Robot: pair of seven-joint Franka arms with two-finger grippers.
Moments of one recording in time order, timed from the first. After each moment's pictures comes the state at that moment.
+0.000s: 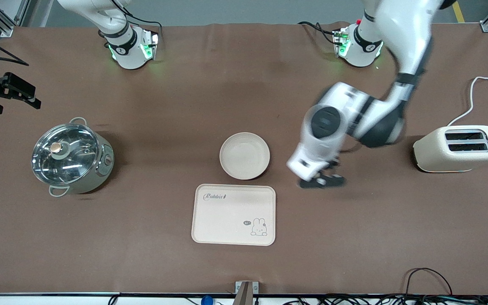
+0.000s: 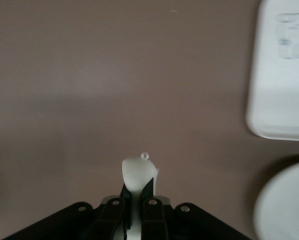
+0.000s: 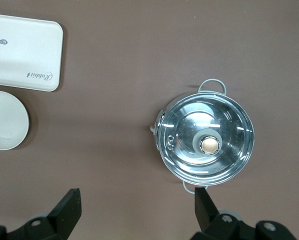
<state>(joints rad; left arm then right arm) -0.16 0.55 -0.35 -1.50 0.31 1.93 -0.55 0.12 -0.03 -0.14 -1.54 0.06 1.51 -0.11</state>
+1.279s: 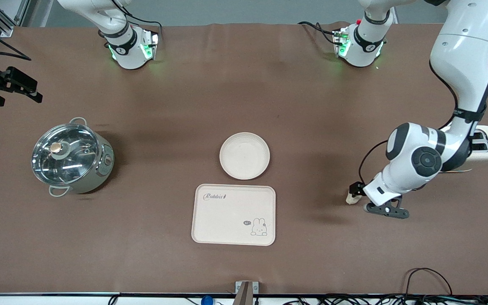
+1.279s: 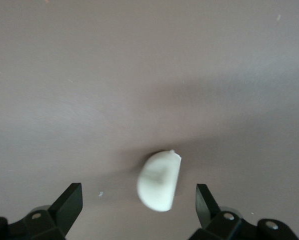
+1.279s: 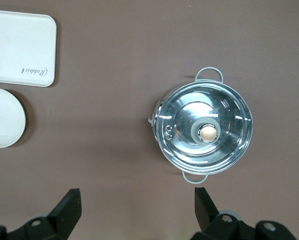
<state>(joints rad) 0.19 0.61 -0.42 -1.65 0.31 2.27 -0.13 0.11 -0.08 -0.13 -1.59 0.04 1.51 -0.09</state>
